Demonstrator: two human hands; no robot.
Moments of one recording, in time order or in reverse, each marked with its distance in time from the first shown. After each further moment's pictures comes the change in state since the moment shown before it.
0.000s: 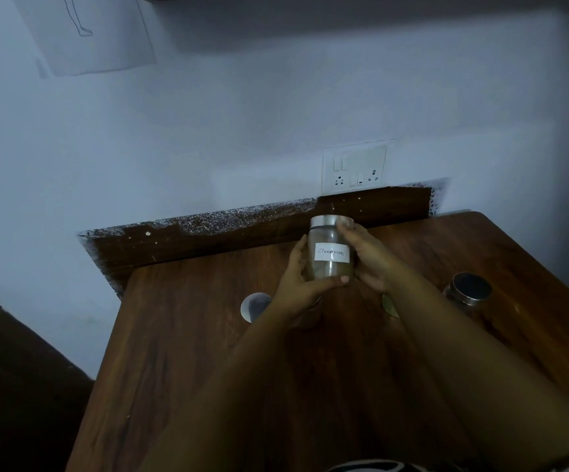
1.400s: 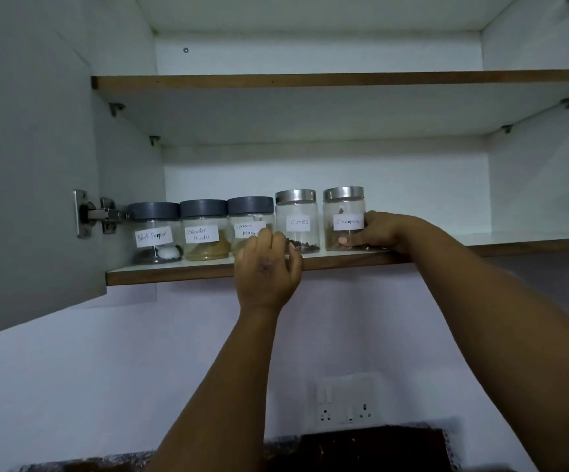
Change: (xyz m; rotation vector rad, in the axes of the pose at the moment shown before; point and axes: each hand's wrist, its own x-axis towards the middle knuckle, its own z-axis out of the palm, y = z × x) left_hand 0.197 0.334 0.062 1.237 1.109 1.291; right_hand 0.060 -0.440 -0.080 -1.046 0.194 -0.470
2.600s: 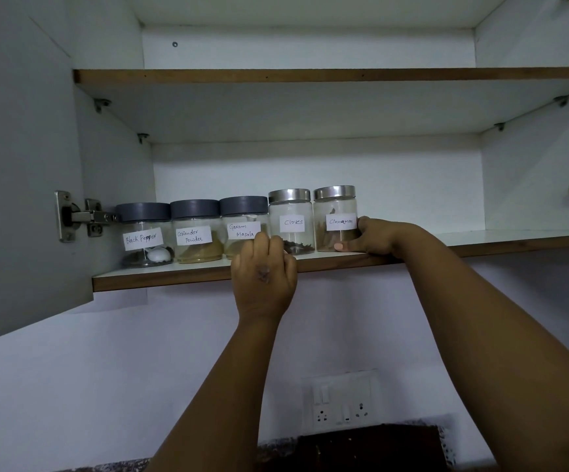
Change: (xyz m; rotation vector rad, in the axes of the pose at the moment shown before) left_hand -0.007 0.002 0.006 0.013 0.010 -0.028; right_hand -0.018 -0.009 0.009 -0.098 0.016 -0.019
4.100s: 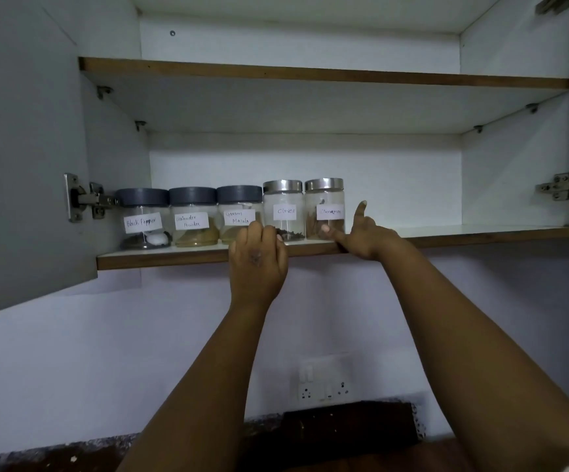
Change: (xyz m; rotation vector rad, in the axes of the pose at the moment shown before) left_hand -0.001 0.002 -0.018 -0.079 -0.052 0.017; right_hand -0.021 0.005 0.021 -0.216 0.140 0.126
